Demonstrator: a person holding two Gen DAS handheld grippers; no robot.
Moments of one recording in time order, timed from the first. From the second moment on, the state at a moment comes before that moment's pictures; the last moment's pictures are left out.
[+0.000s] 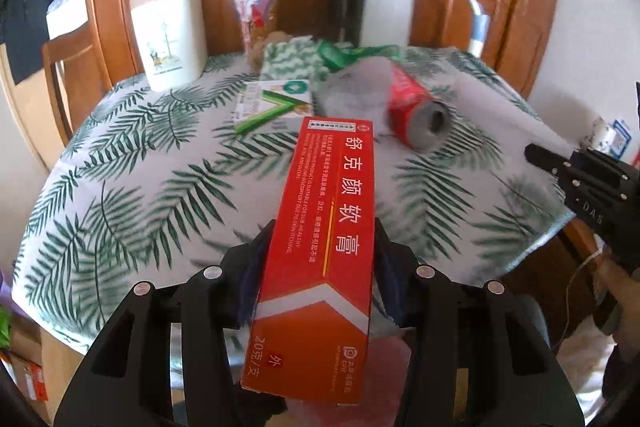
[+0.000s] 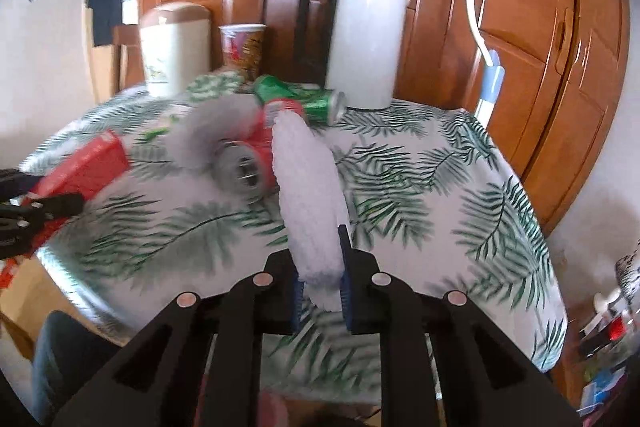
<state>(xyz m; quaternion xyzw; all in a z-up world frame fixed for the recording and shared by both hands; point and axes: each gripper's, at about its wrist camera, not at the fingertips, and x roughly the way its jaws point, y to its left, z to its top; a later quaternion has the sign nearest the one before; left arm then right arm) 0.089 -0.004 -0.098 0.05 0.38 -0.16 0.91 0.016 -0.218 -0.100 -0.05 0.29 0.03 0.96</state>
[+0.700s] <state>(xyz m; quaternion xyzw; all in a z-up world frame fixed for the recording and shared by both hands) -0.010 -0.007 -0.285 0.09 0.55 -0.17 0.81 -0.073 -0.152 -0.274 -0.03 0.48 0.16 0.86</state>
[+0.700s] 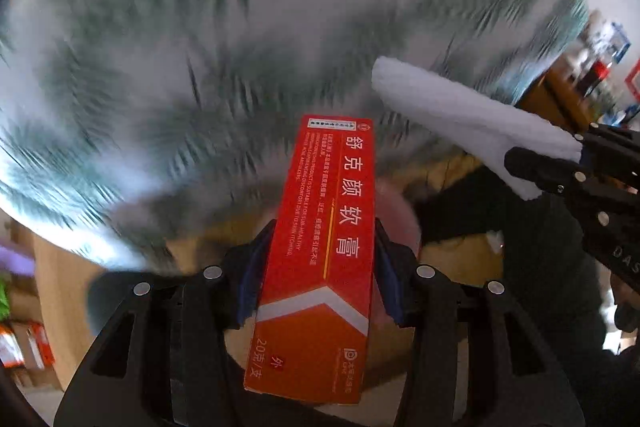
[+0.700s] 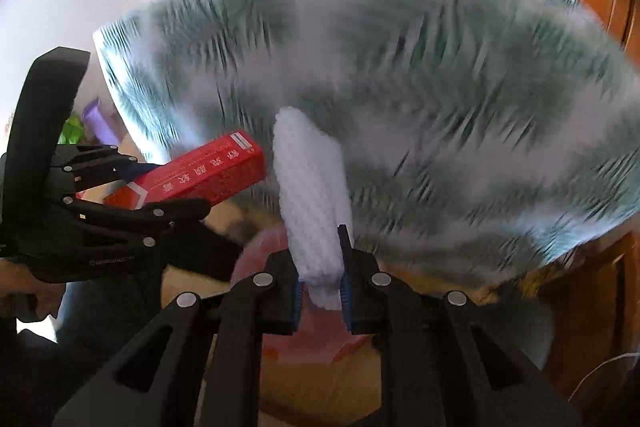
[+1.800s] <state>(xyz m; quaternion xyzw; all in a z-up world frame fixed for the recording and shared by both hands) 0.043 -0.007 -0.469 0.08 0.71 -0.13 0.69 0.002 -0.125 -0.477 -0.05 0.67 0.16 0.72</state>
